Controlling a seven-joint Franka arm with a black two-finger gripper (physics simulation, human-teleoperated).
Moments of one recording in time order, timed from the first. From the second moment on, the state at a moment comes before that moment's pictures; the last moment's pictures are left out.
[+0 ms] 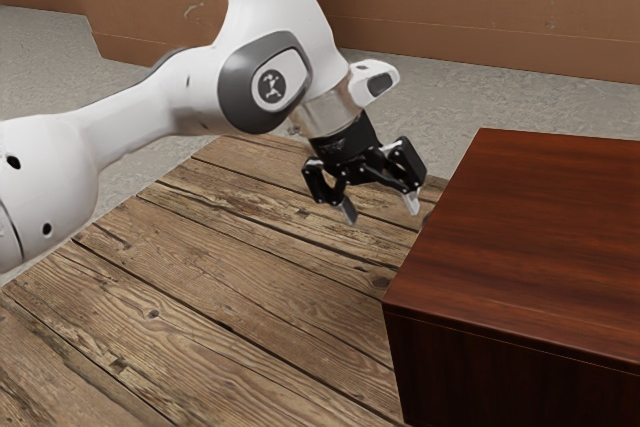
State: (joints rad) arm -0.10 0.25 0.04 -1.43 -0.24 1.83 -0.36
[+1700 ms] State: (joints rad) arm -0.10 0.23 0.07 -1.49 -0.22 1.86 -0.34
